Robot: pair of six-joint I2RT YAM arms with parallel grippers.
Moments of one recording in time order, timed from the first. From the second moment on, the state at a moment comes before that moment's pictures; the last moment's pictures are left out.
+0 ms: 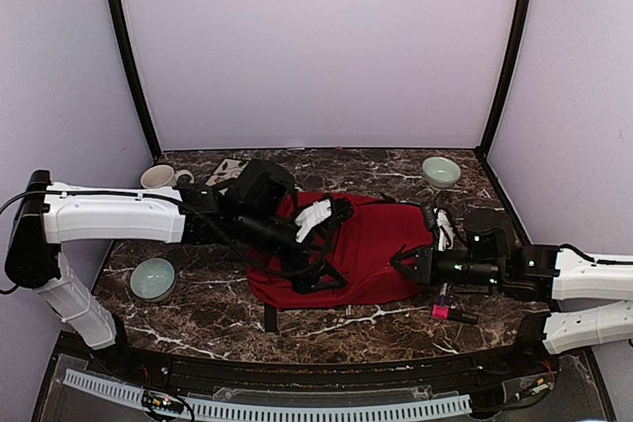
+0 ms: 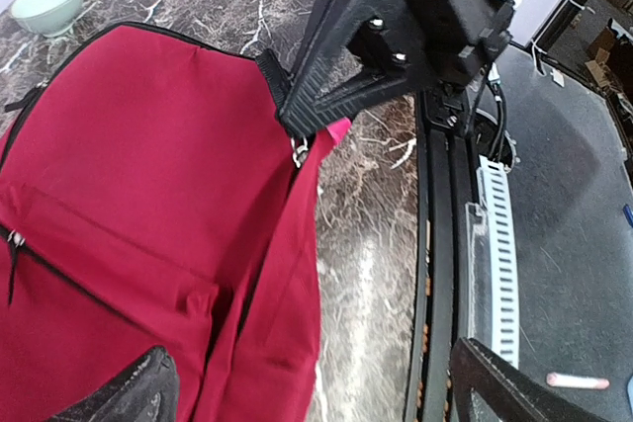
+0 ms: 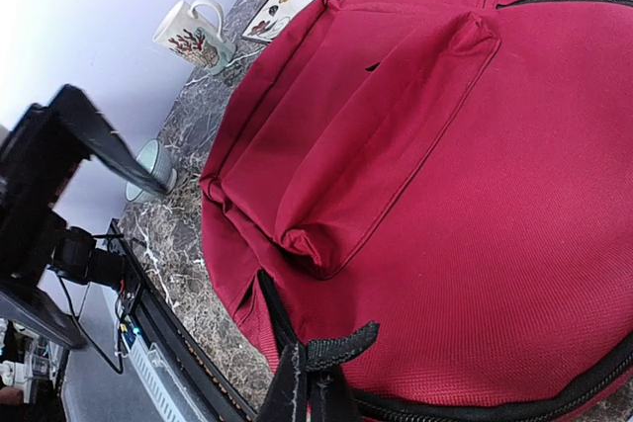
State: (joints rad) left arm -1.03 1.54 1.13 -0.29 0.41 0.07; right arm 0.95 0.89 0.45 -0.03 -0.05 0.74
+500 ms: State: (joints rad) left arm -1.09 1.91 1.39 -0.28 0.40 0.14; right arm 0.95 0.88 0.47 -0.05 -0.07 0.75
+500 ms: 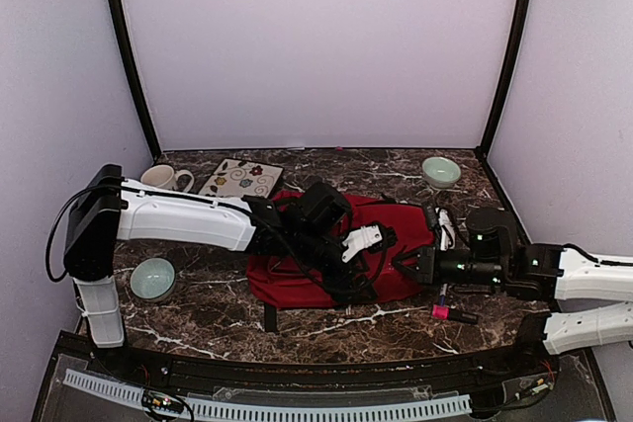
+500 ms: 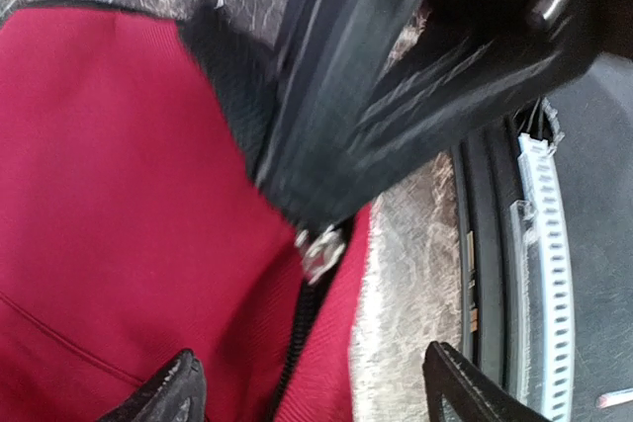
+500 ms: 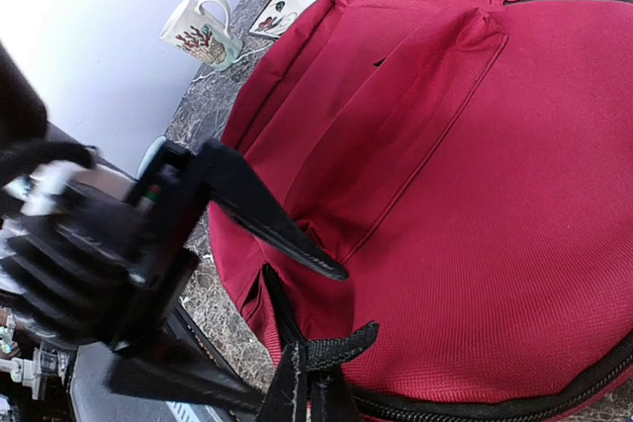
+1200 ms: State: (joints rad) left arm -1.10 1.96 1.44 -0.28 0.39 0.17; right arm 0.95 0.73 0.42 -0.10 0.00 0.81
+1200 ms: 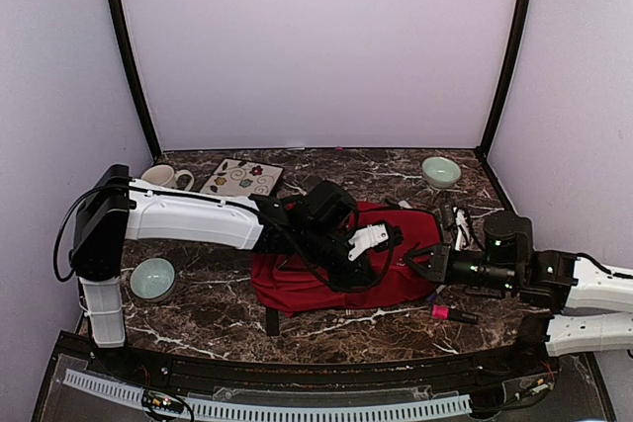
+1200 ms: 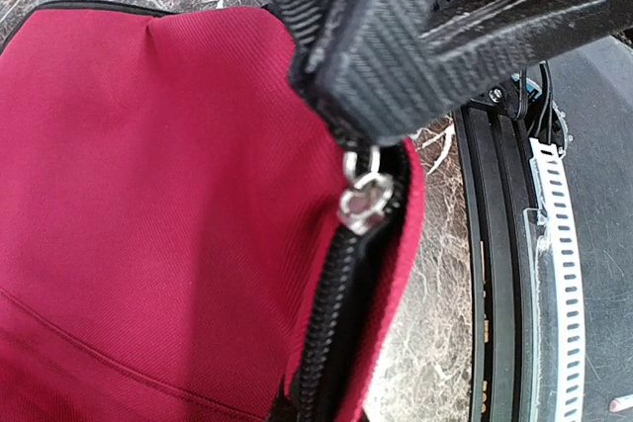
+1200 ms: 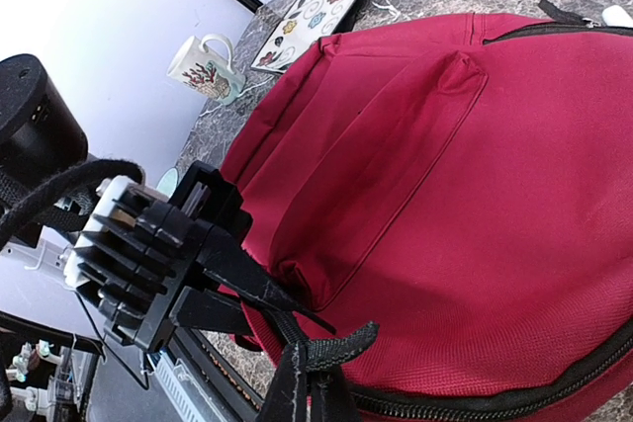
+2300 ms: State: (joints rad) left arm -1.09 1.56 1.12 -0.31 0.21 0.16; right arm 0.97 0.73 0.36 0.10 -0.05 0.75
